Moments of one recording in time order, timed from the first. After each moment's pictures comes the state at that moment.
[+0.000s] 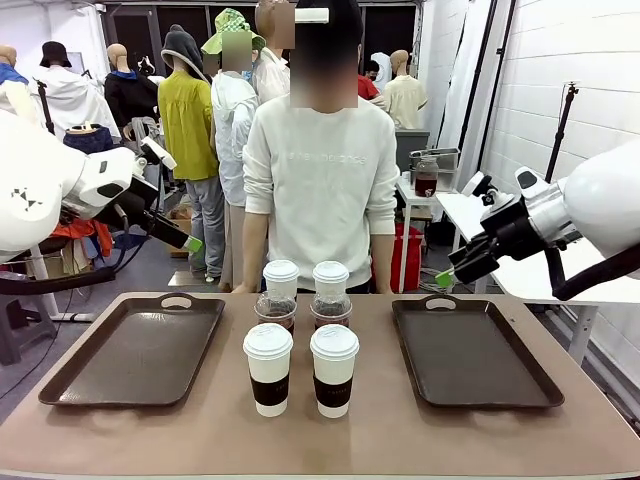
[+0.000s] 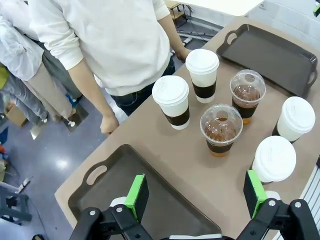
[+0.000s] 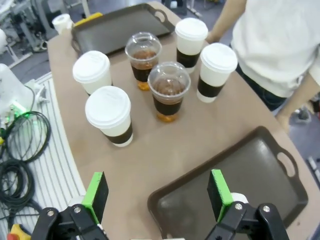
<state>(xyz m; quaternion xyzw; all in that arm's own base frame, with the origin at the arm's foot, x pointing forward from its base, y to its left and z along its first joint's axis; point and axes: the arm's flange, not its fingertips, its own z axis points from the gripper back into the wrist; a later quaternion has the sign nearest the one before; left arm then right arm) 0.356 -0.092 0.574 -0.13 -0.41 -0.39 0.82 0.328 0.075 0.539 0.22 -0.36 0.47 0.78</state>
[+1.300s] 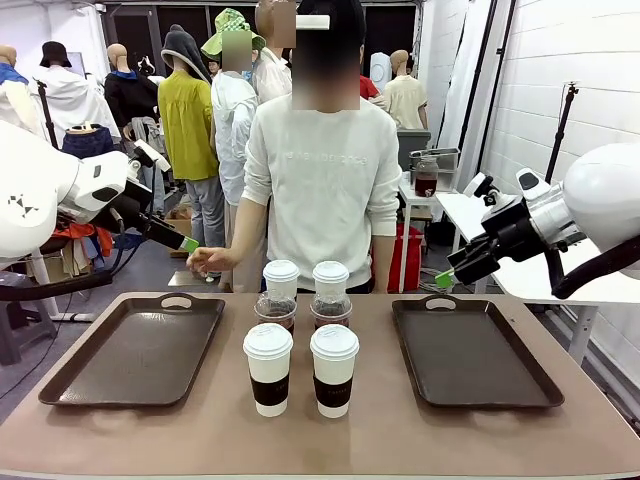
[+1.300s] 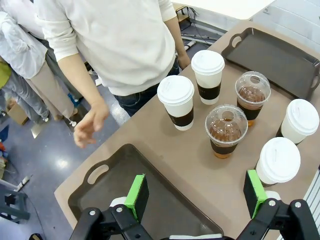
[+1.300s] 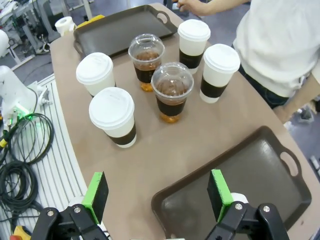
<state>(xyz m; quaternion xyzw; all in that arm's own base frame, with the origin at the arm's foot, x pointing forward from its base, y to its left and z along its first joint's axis) 0.359 -0.085 0.568 -0.14 -0.42 -0.38 0.82 0.325 0.075 0.538 0.22 -0.36 0.47 0.78</state>
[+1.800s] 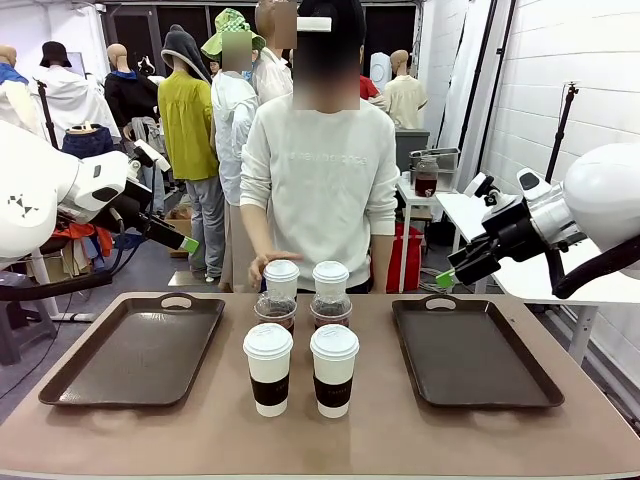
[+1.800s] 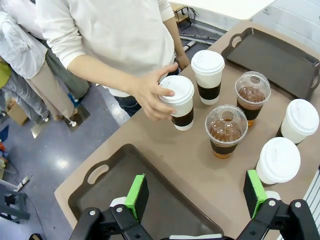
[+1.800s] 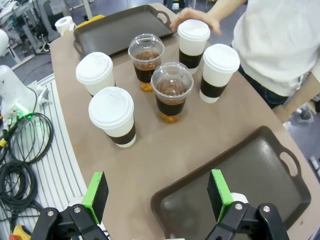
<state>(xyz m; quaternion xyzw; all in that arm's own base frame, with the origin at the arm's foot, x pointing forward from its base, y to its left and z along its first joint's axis) 0.359 -0.085 0.568 -0.14 -0.42 -0.38 0.82 0.325 0.074 0.538 0.22 -0.36 0.47 0.78</state>
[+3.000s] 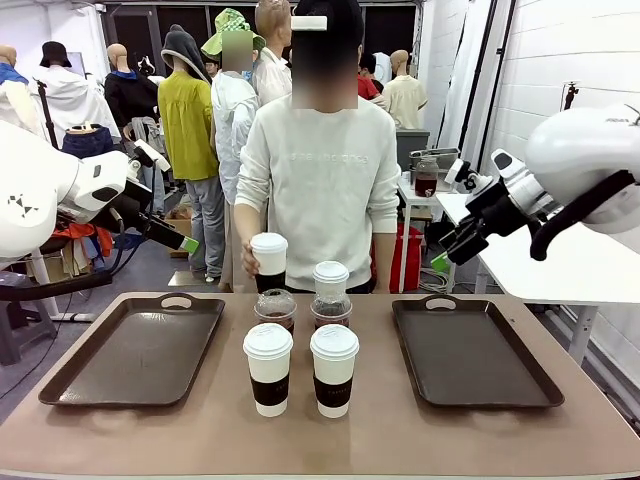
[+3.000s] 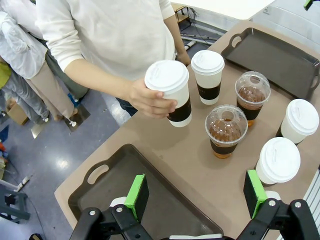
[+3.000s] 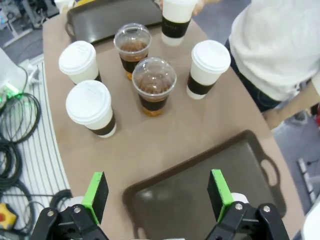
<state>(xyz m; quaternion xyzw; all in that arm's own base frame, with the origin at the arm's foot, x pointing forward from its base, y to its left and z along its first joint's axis) 0.359 -0.085 0.568 -0.14 -0.42 -0.38 0.82 0.385 0.085 0.560 0.18 -0.32 0.52 0.77</state>
